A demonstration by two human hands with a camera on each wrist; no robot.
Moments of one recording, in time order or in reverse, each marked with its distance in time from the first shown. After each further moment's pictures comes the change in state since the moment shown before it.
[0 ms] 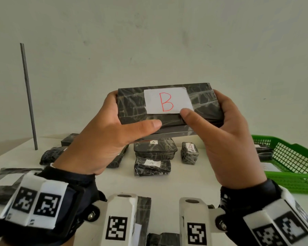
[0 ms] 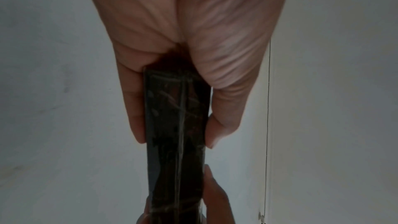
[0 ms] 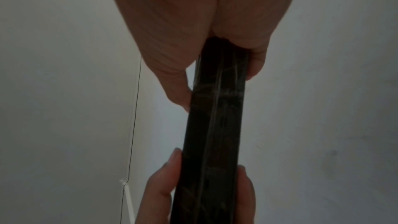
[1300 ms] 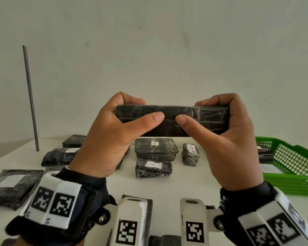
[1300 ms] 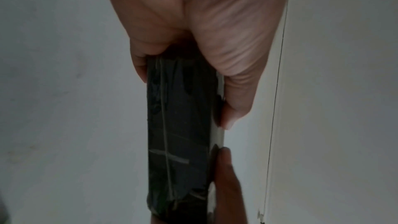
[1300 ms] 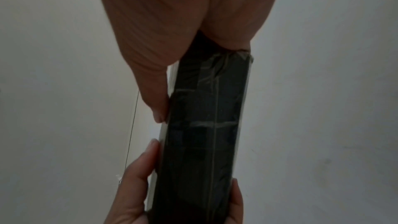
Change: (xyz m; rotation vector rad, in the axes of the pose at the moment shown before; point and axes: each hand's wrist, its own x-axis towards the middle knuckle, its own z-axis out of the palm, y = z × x) left_hand 0.005 -0.008 0.006 -0.122 0.092 0.145; right_hand -0.007 -0.008 0.004 -0.012 0.046 -0.195
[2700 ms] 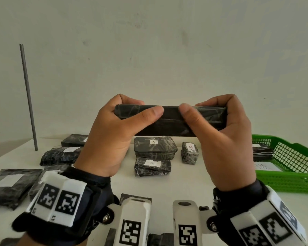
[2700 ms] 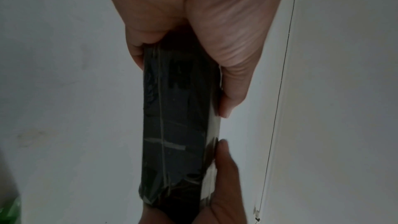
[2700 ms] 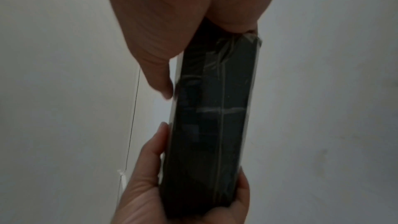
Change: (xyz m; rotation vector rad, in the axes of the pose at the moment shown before) left_hand 0.000 -0.003 0.010 -0.009 0.121 -0.035; right_hand -0.002 -0.002 0.009 -0.050 0.117 0.056
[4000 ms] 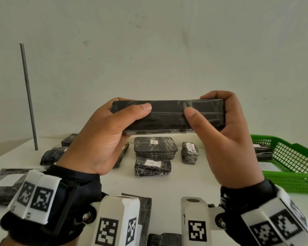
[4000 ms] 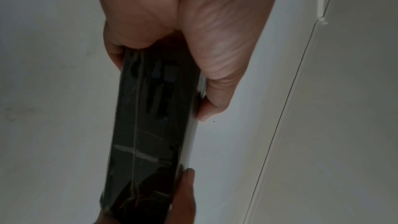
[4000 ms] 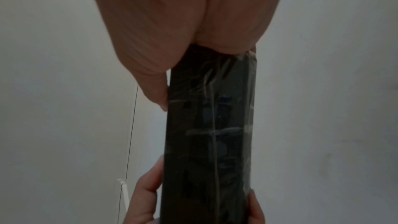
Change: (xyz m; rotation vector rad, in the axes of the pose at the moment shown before) left_hand -0.001 0.017 -0.002 -0.225 -0.089 -0.183; right_hand 0.006 0.009 -0.011 0.029 -0.193 -0.032
